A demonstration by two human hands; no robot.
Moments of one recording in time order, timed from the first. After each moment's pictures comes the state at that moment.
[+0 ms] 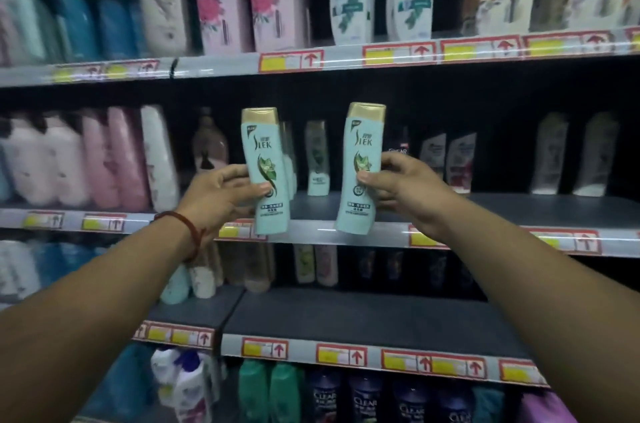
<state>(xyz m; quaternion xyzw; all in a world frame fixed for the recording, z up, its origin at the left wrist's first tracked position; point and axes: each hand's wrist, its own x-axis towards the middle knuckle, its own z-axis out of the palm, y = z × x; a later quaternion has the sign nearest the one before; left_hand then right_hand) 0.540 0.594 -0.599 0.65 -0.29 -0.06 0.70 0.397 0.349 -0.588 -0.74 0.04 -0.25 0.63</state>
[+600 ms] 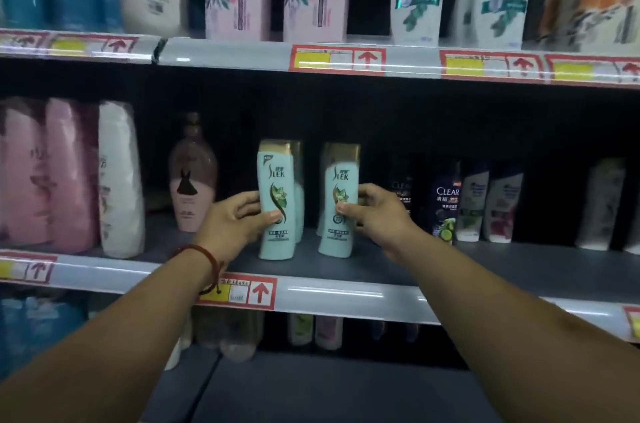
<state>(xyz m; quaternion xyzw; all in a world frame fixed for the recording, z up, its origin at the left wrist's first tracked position) 0.709 0.543 -0.638 0.64 -0.32 -0.04 0.70 0.589 0.340 -0.609 -0.75 0.10 -0.31 0.58</state>
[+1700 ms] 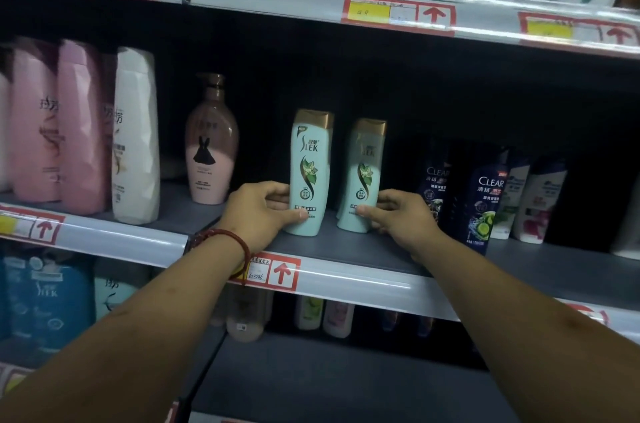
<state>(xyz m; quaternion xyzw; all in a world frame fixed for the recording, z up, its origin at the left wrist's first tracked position) 0.716 0.539 -0.657 0.74 -0.32 0.07 0.58 0.618 0.318 -0.643 -0.80 0.11 -0.30 0.51</state>
